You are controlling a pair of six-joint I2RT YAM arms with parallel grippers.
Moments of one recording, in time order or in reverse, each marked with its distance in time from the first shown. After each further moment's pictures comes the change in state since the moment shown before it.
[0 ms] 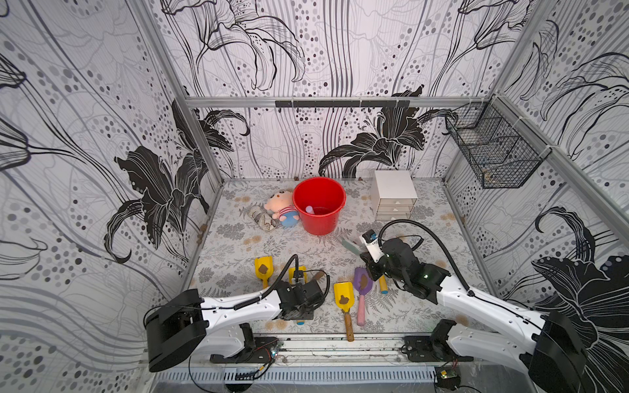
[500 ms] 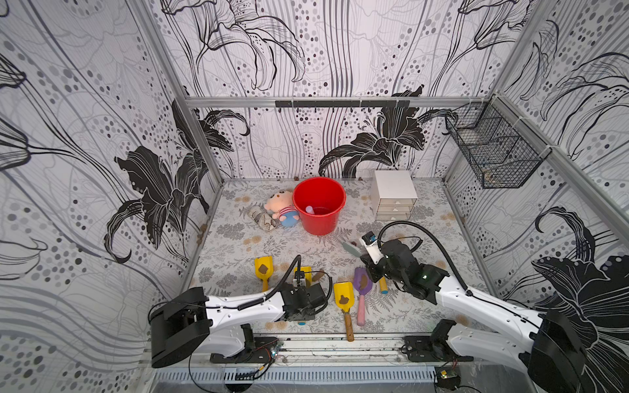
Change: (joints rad) left arm -0.038 0.018 0.010 -0.006 -0.051 -0.043; right arm 0.000 0.008 -0.016 -0.002 -0.010 0.004
